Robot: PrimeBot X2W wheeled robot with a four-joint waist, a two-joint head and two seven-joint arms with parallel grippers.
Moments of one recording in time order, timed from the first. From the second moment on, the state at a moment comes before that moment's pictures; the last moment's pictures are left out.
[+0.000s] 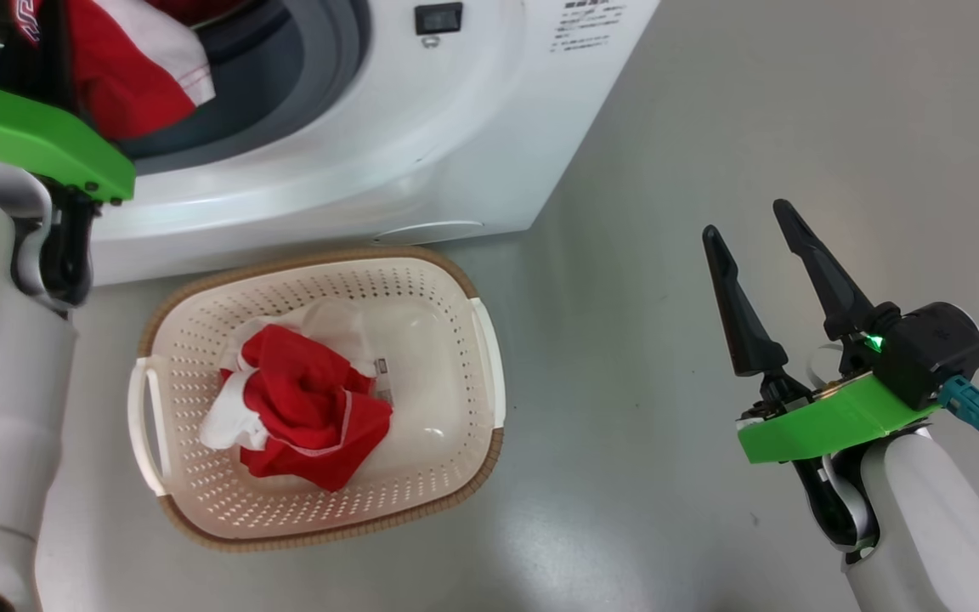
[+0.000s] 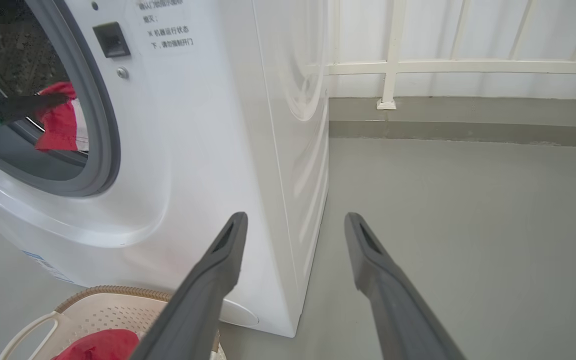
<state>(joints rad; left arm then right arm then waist) -1.14 0.26 -0.28 1.00 -0.65 -0.10 -0.25 -0.33 -0.11 0.14 0.16 0.30 0.12 -0.26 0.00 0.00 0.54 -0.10</state>
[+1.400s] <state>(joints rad) -0.30 0.07 0.12 0.06 -0.30 -0.09 -0.25 -0.18 -0.11 0.12 0.21 0.30 0.12 -0.26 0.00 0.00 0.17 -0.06</state>
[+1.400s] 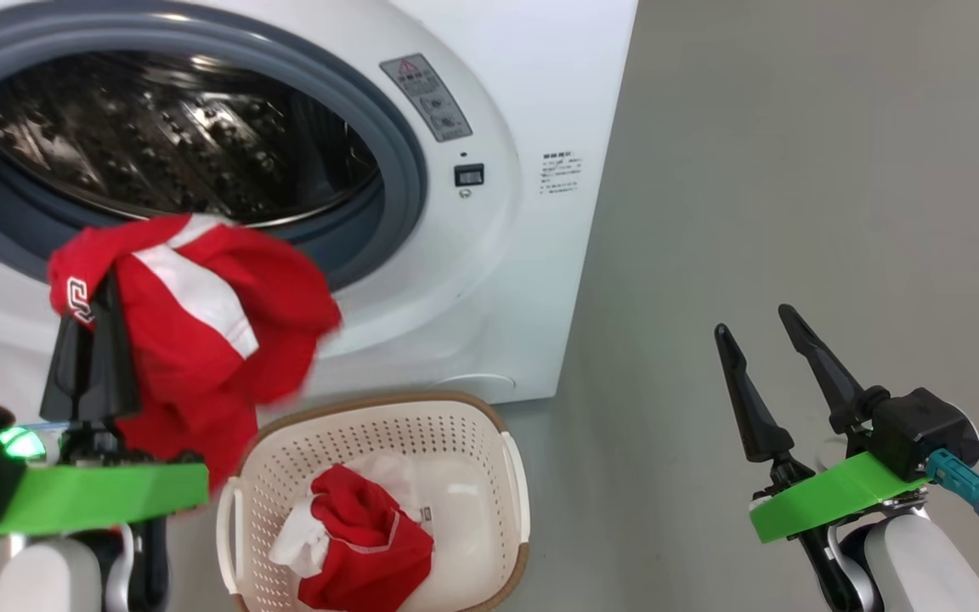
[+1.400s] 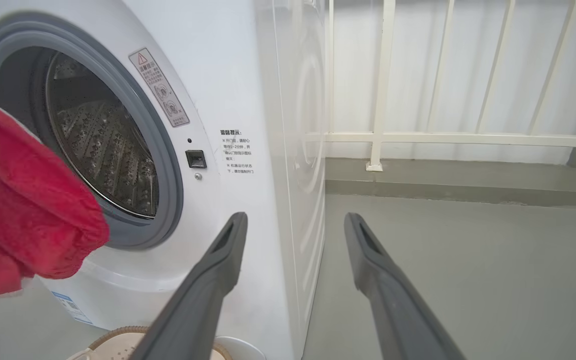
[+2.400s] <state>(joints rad) -0.38 0.04 -0.02 0.44 -0.41 -0.07 -0.25 -0.26 -0.11 0.12 0.18 0.30 0.12 -0.26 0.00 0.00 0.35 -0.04</state>
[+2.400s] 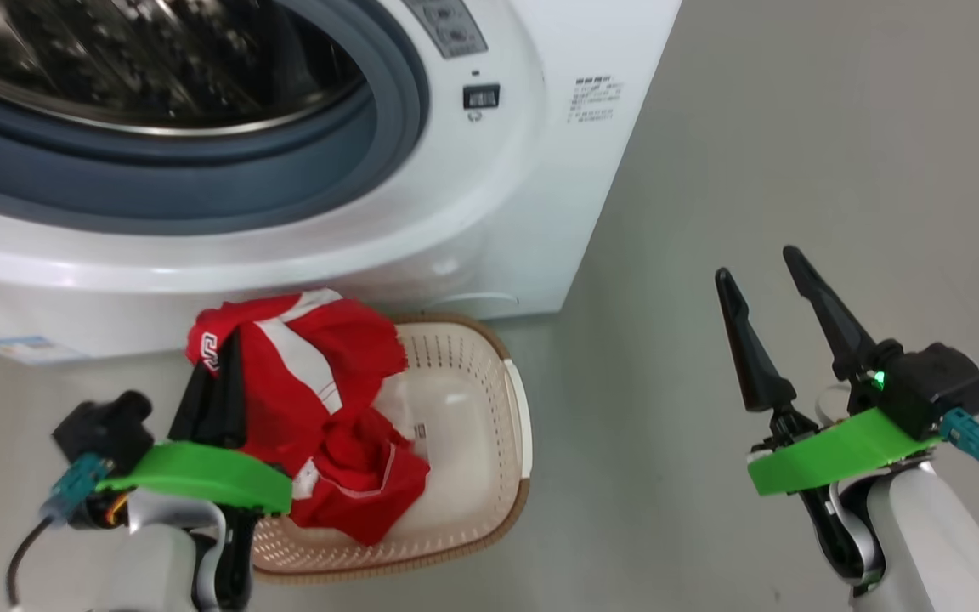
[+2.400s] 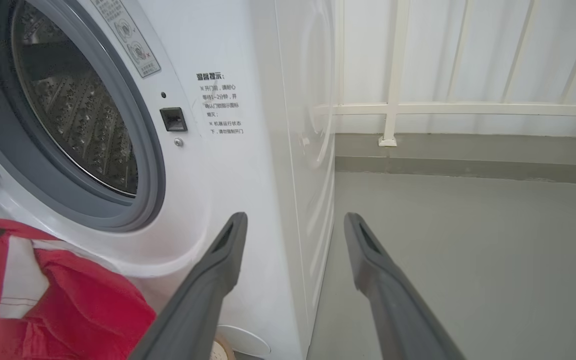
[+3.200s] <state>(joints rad) -0.72 0.03 -0.10 1.20 -0.47 -0.12 -0.14 -0.35 -0.09 0.15 0.16 0.31 0.12 -0.26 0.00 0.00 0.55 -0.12</state>
